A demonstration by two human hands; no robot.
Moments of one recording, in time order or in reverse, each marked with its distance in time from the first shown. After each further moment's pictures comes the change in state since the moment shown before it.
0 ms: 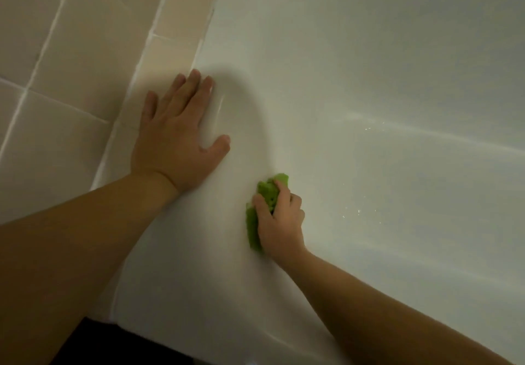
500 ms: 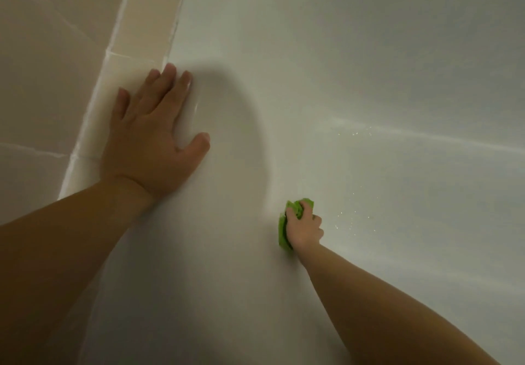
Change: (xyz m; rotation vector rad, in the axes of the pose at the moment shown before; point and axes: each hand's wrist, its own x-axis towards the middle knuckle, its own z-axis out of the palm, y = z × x) left_hand 0.039 0.002 0.005 -0.058 0.069 0.039; right_hand 0.098 0.093 -0.014 0.004 0.110 0.444
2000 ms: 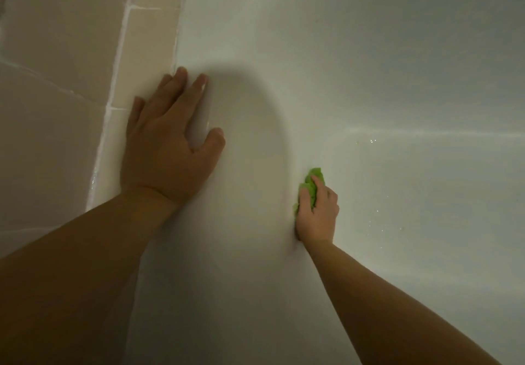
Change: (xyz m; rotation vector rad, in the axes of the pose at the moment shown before) left_hand 0.064 0.002 0.005 -0.100 0.063 0.049; right_hand 0.022 -0.065 0.012 0.276 0.256 -0.339
